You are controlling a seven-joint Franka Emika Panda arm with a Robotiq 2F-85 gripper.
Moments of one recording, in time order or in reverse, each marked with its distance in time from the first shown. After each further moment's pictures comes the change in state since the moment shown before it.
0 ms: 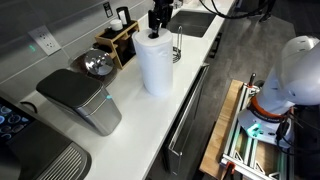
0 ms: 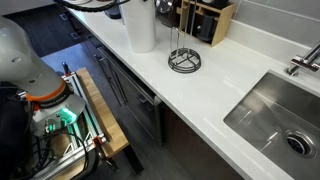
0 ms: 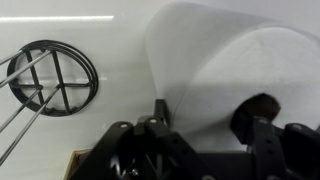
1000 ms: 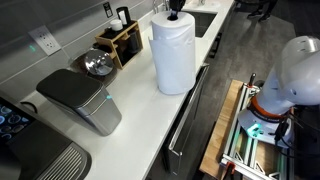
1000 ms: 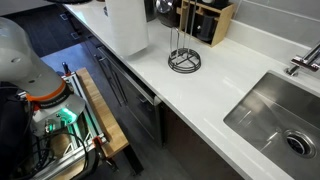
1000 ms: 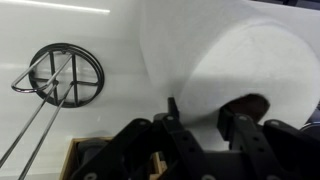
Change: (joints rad) arm -0.005 -0.192 -0.076 -0.005 0.000 -0.186 -0.173
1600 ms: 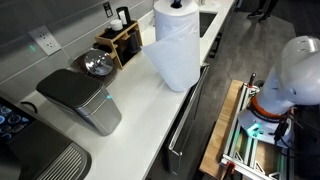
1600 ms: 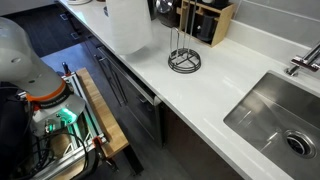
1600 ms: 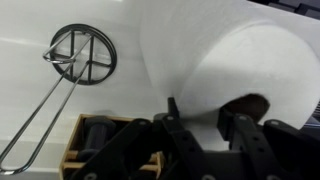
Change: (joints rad) arm -0.002 -0.031 -0.010 0.070 -0.051 -0.050 -0.095
